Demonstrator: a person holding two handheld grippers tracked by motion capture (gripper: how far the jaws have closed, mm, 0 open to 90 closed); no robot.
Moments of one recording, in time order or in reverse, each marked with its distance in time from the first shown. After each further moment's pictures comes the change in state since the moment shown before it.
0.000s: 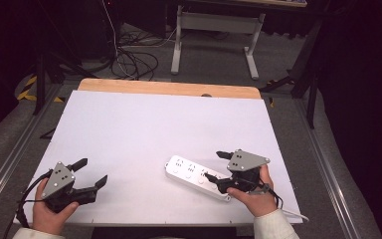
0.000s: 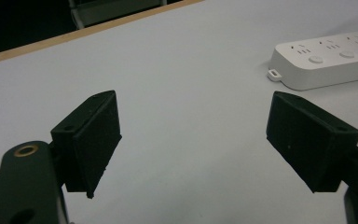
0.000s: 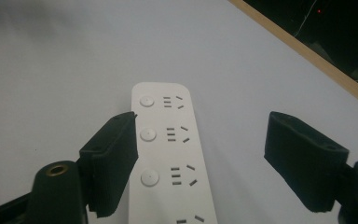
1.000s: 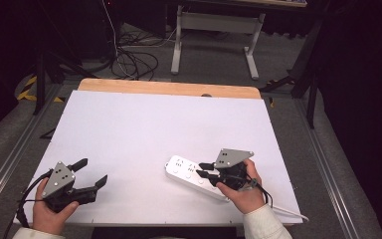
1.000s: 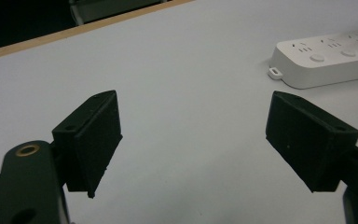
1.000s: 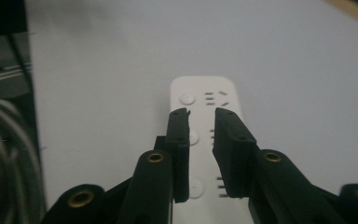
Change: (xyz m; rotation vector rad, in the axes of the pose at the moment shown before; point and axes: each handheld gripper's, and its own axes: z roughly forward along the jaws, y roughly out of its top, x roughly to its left) left arm 0.000 0.000 0.001 0.010 -0.002 -0.010; right arm 0.005 0.009 0.025 0.079 0.164 0.066
